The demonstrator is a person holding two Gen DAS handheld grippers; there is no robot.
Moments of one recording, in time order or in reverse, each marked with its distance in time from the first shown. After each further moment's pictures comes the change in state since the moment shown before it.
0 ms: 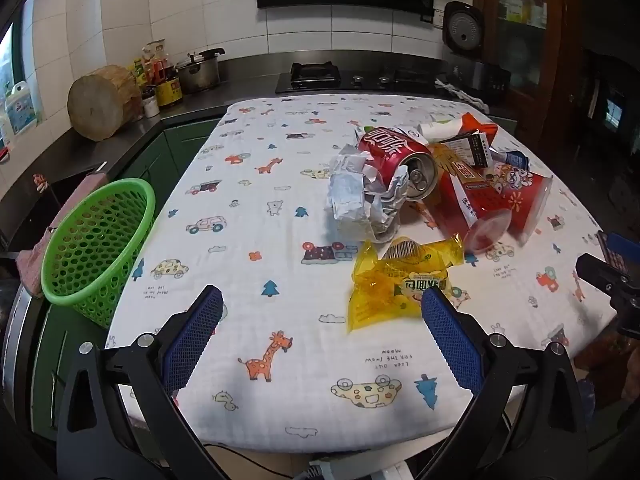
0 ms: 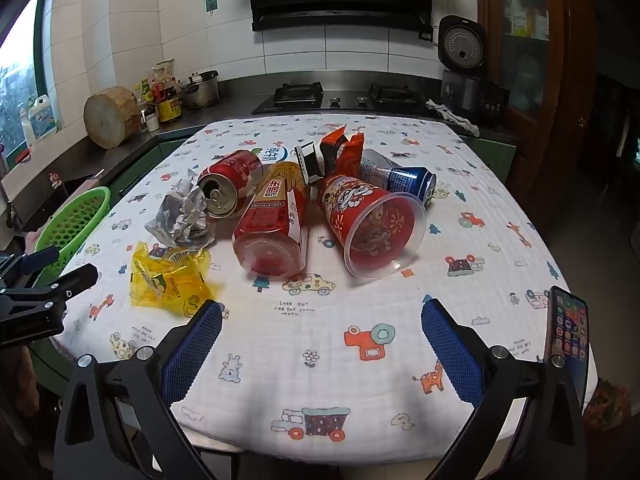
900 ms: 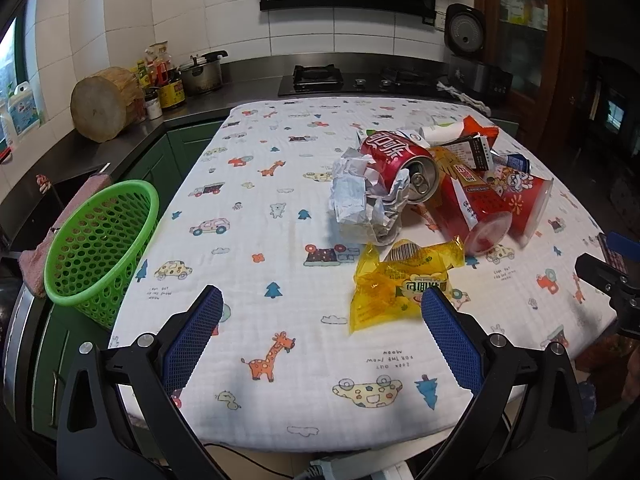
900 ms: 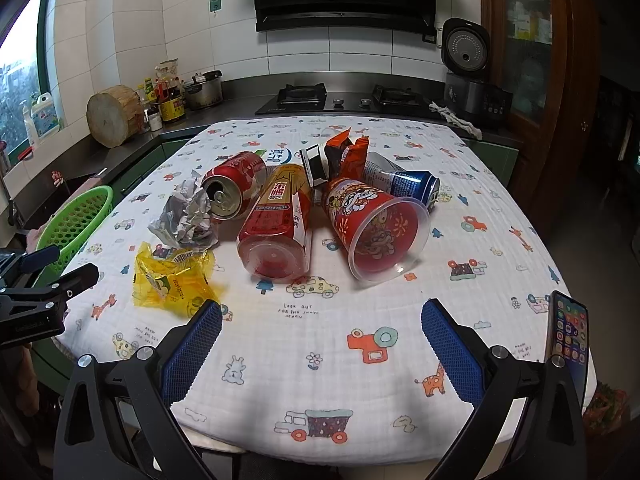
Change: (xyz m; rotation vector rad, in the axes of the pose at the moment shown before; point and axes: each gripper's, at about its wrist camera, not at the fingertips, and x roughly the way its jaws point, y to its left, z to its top) left arm -0.004 0.004 0.001 -0.019 0.004 -0.005; right arm 0.001 0.007 0.003 -0.006 -0.002 0.000
